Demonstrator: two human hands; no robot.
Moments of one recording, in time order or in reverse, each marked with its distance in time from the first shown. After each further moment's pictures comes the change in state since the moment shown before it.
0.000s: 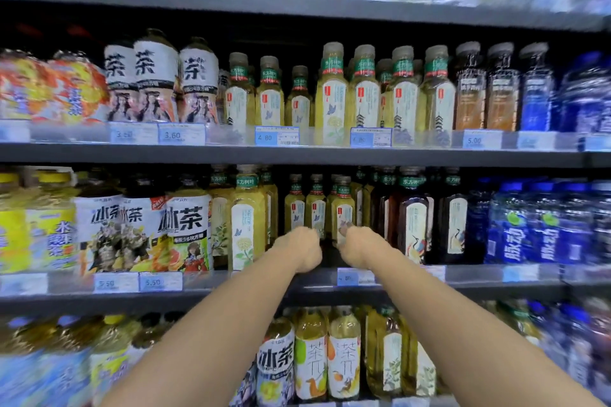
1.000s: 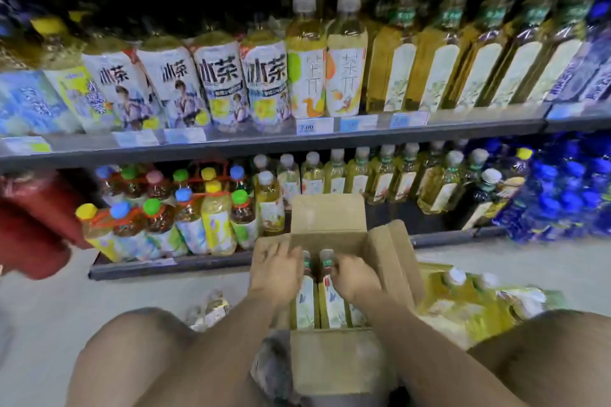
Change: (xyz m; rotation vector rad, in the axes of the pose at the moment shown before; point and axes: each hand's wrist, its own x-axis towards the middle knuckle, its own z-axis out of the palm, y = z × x) left_hand -0.324 -0.054 0.482 0.088 -0.256 -0.011; right_hand -0.275 0.045 0.494 0.223 -0.451 0.185
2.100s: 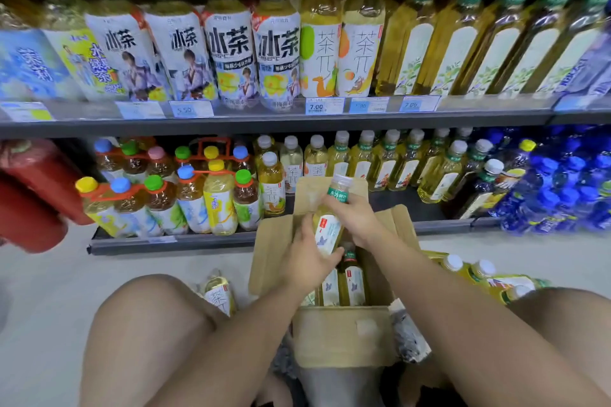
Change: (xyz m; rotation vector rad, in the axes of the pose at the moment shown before) left_hand -0.014 0.050 -0.011 -0.830 0.034 -0.238; right_hand 0.021 -0.031 -0.057 1.025 0.012 0.046
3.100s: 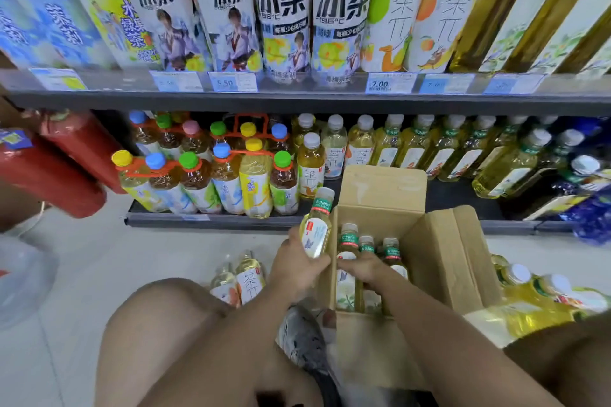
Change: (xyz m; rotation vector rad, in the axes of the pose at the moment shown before) left_hand 0.017 -0.099 -0.037 0.005 0.008 -0.324; right_hand 0.052 0.143 0.067 -0.446 -0.194 0.470
